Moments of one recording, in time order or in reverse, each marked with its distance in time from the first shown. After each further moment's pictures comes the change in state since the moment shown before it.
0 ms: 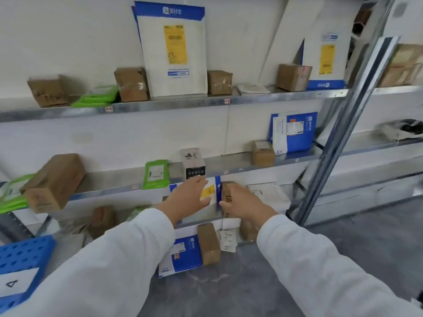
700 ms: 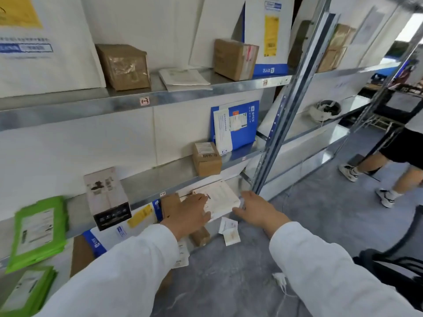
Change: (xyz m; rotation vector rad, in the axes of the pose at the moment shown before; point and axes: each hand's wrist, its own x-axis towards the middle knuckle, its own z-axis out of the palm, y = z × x) left_hand 0.286 0.055 0.131 -0.117 -0.234 0.271; right_hand 0.137 0.215 -0.061 -0.038 -0.020 0.451
